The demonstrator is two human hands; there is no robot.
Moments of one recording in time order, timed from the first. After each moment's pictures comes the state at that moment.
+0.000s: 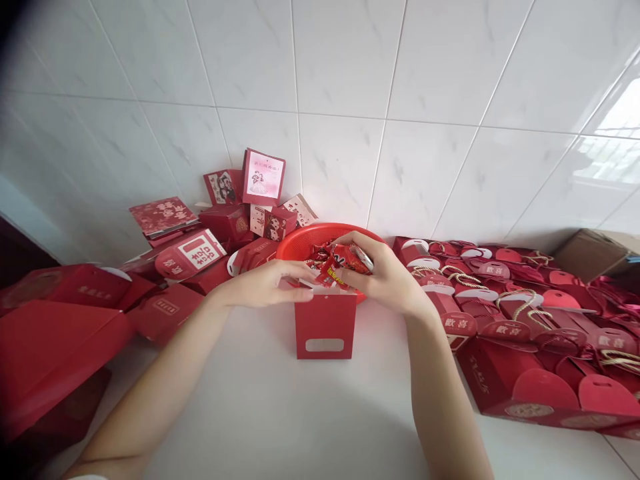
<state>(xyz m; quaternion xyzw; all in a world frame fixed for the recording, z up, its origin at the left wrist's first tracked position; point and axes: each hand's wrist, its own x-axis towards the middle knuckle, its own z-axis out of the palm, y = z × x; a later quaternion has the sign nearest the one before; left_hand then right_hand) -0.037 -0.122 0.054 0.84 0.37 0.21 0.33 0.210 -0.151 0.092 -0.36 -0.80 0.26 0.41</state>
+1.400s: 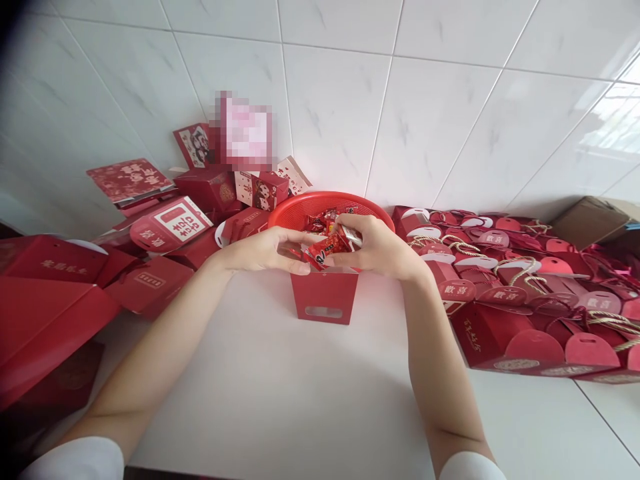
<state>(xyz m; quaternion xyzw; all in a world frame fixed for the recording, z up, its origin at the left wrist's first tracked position) -0.031 -0.105 0.044 0.78 0.32 0.24 0.49 0.208 -0.135 0.078 -0.38 -0.83 0.27 0.30</state>
